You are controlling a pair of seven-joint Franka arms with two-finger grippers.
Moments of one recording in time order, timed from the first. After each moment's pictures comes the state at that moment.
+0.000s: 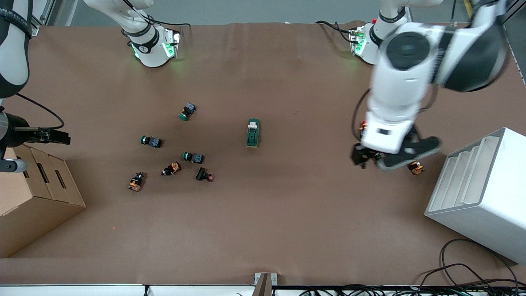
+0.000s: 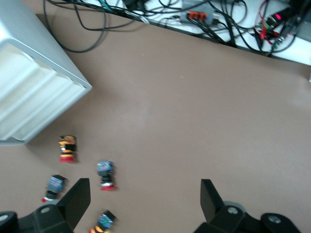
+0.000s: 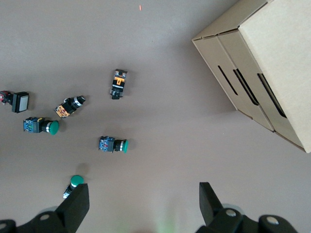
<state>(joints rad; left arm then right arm) -0.13 0.30 -0.31 -1.43 0.36 1.82 -0.82 -0.01 0.32 -0.05 -1.27 -0.06 1.39 -0.01</state>
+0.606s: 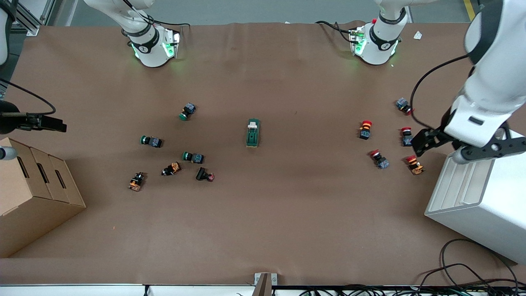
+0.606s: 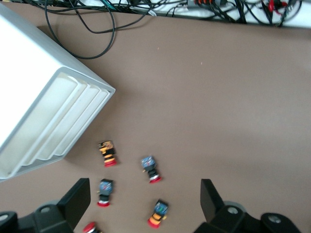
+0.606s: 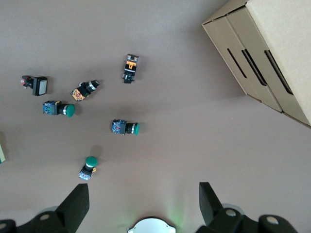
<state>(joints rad) 0.06 0.19 -0.29 -1.43 0.17 1.71 -0.35 -0.02 0.28 -0.04 -1.24 -0.01 1.29 -0.01</state>
